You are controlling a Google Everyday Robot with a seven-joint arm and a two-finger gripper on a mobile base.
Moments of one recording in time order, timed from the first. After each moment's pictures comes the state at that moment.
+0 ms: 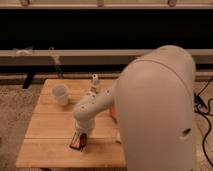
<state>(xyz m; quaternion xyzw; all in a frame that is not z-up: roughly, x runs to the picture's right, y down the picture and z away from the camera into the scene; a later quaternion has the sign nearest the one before) -0.107 0.244 0.765 -0.32 0.18 0.65 0.66</state>
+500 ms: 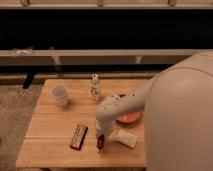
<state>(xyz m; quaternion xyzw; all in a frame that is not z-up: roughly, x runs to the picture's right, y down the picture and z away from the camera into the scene) -0.008 0.253 0.767 -0.30 0.20 0.69 0.63</state>
